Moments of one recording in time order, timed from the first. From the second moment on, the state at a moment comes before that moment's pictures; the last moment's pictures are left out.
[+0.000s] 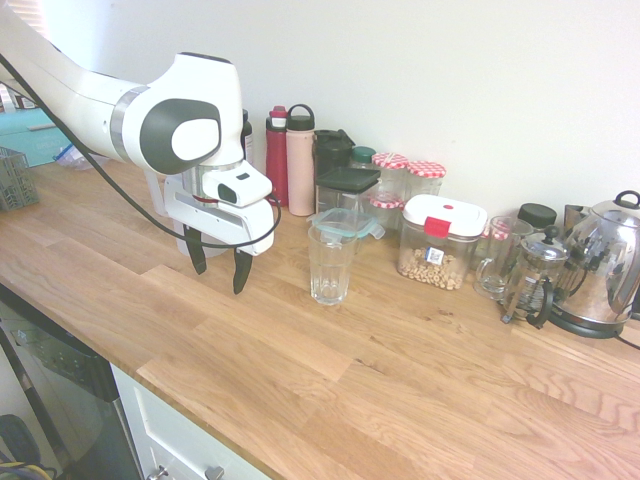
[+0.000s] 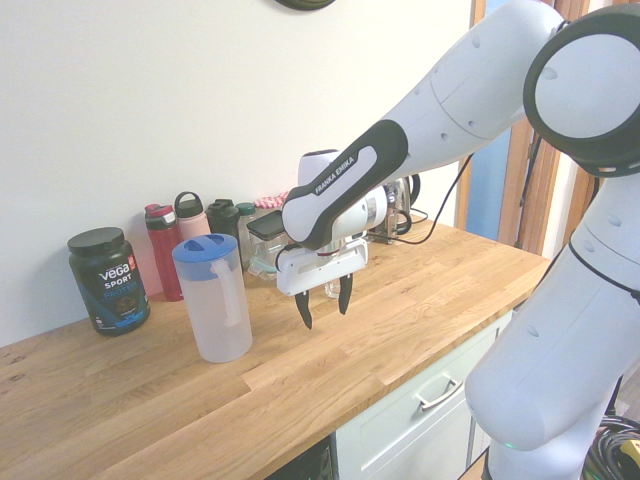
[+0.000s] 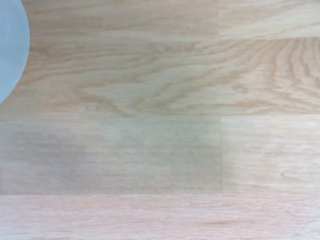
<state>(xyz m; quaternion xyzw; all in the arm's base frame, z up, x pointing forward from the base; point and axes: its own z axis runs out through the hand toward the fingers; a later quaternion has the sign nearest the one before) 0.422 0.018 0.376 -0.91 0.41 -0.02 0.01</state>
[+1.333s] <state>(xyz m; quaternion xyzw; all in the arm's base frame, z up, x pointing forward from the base) 0.400 0.216 0.537 -0.90 0.41 -0.14 0.04</state>
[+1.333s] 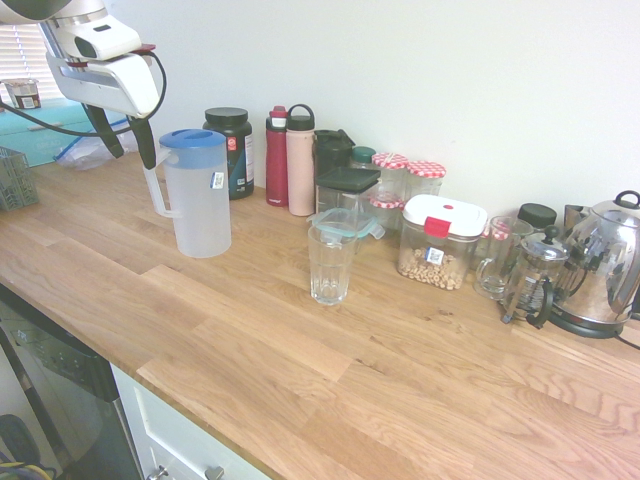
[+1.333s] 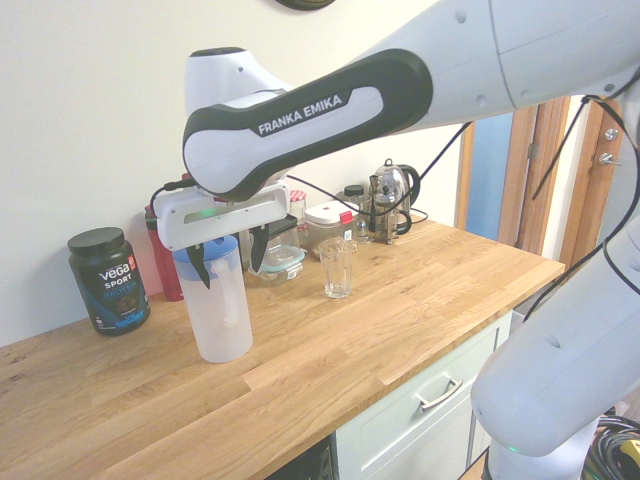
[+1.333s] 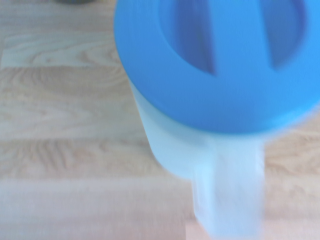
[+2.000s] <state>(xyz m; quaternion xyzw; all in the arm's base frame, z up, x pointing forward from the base) 0.451 0.210 0.498 -0.89 0.42 -0.15 0.05</state>
